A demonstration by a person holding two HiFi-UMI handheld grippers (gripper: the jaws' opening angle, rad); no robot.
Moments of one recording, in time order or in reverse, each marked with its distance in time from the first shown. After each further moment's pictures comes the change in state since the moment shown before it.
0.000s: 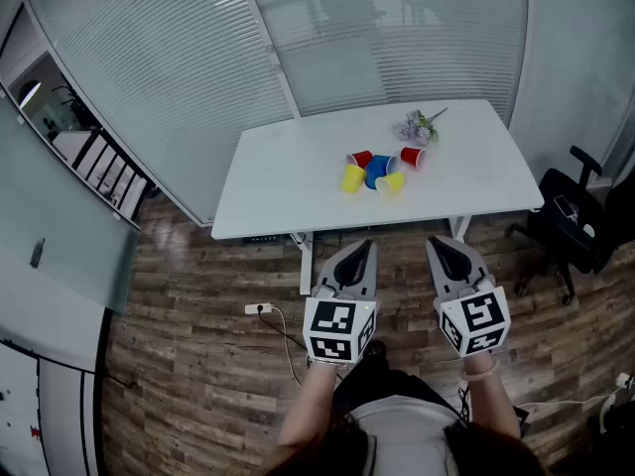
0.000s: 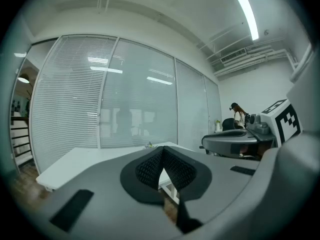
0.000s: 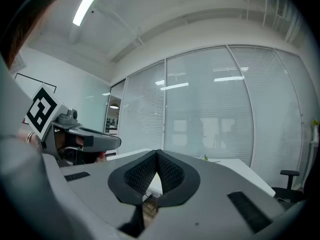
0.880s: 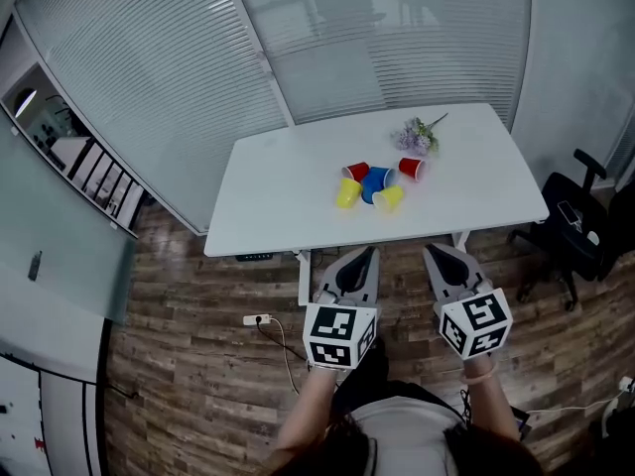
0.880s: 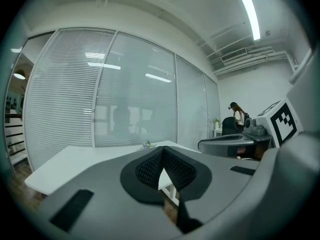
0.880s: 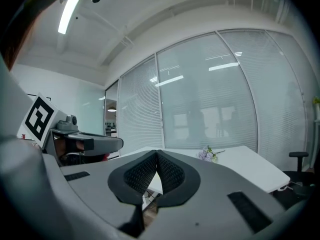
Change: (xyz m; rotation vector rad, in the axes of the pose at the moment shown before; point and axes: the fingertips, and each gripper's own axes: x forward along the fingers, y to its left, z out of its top) left arm 0.060 0.013 -0.006 -0.010 0.013 -0.037; right arm 0.048 -0.036 -0.020 0.135 0.033 0.023
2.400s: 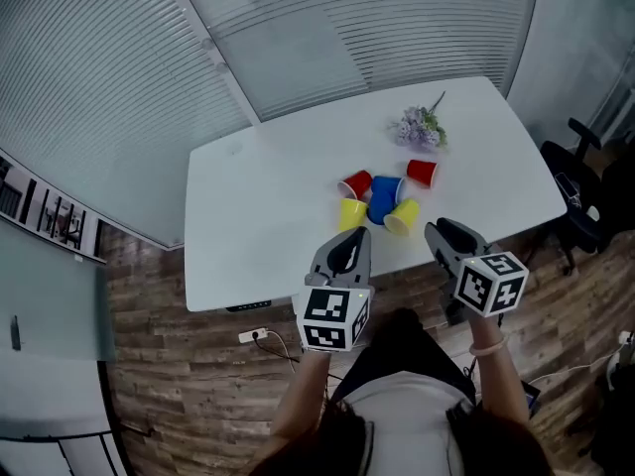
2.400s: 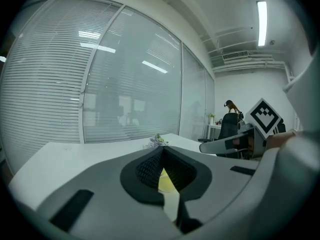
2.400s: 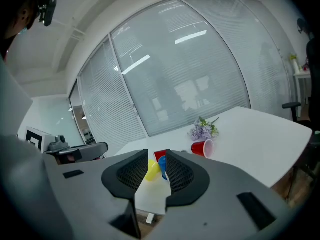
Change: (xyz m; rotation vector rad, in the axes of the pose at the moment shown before) left arm 0.156 0.160 -0.035 -0.031 0.097 -0.156; right arm 0.194 -0.090 -0.046 0.377 0.165 -0.163
